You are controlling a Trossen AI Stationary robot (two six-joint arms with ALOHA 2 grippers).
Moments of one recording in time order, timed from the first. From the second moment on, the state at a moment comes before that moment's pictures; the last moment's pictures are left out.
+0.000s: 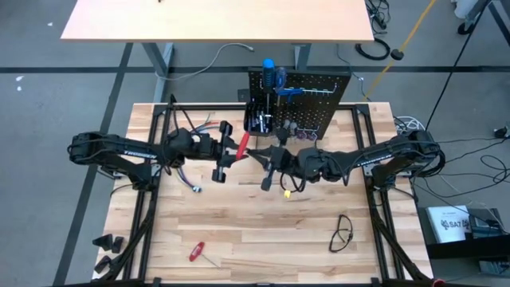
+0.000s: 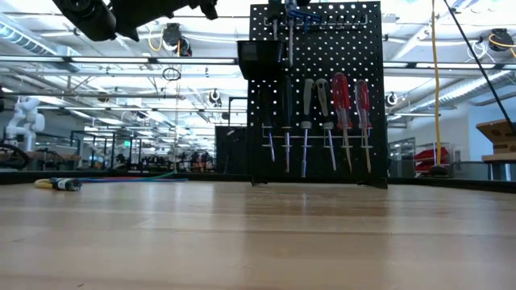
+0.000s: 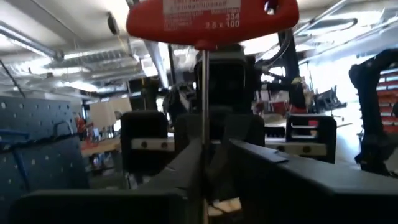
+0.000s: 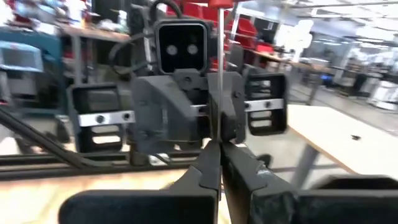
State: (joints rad) left arm 0.13 1.32 0.63 1.06 0.33 0.12; right arm 0.16 1.55 1.15 0.42 0.48 -0.13
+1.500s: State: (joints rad) left arm 0.22 0.94 0.62 0.33 -0.27 0.17; right arm 0.03 1.28 0.92 0.34 1.21 0.14
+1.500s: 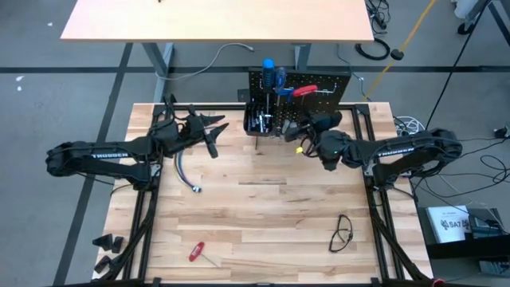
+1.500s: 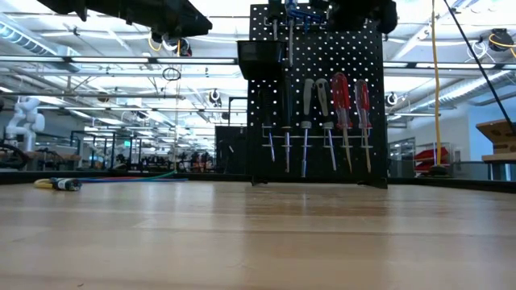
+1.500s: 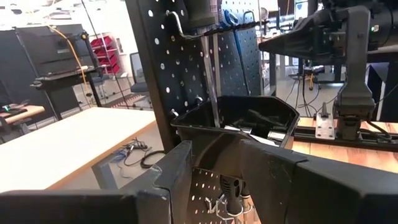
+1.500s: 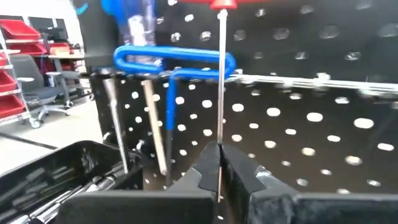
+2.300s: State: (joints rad) left arm 0.22 0.94 0.62 0.33 -0.27 0.20; right arm 0.00 1.32 0.92 0.39 1.26 0.04
